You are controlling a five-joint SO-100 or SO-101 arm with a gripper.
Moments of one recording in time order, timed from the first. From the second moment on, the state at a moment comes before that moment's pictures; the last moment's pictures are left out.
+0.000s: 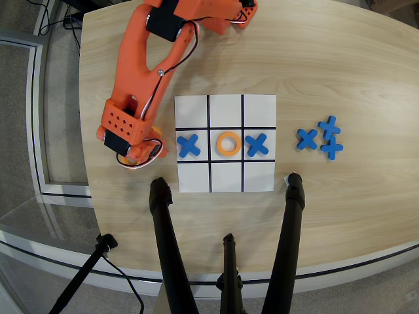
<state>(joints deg) 31.7 61.5 78.8 63.9 -78.8</state>
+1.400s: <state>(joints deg) 52.3 64.2 78.8 77.6 -101.8</state>
